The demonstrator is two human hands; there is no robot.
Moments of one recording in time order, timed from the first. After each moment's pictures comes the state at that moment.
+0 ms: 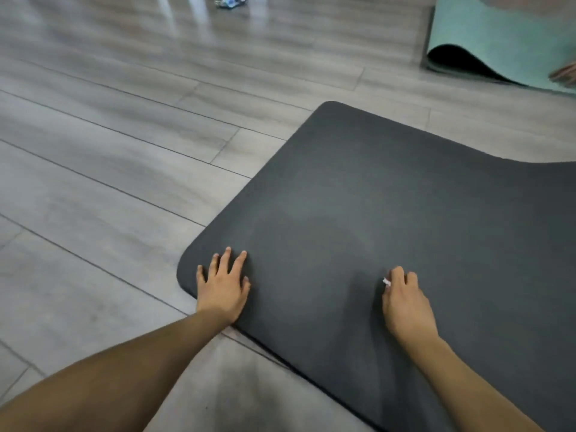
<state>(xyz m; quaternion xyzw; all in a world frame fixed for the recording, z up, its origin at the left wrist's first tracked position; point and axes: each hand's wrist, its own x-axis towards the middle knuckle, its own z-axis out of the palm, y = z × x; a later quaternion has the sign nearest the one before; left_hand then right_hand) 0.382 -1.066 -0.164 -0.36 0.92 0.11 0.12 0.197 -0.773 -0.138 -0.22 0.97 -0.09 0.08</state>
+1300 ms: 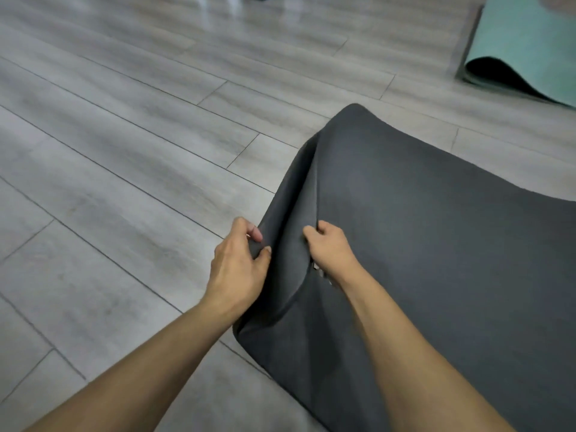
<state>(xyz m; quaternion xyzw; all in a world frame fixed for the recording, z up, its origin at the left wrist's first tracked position) 0.324 -1.027 0.027 -0.47 0.79 0.37 -0.13 0.177 -0.955 -0.004 -0.12 0.80 -0.47 0.36</state>
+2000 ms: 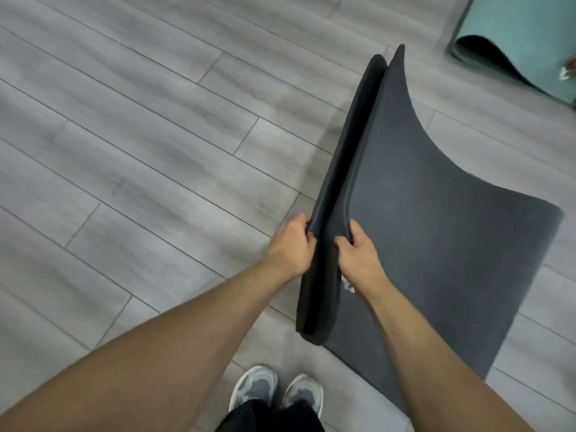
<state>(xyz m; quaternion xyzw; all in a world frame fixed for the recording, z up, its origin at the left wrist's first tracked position) 0.263 -1.002 0.234 -0.41 0.80 0.43 0.11 0.187 -0.891 0.214 -0.05 0.82 -0.44 0.38</state>
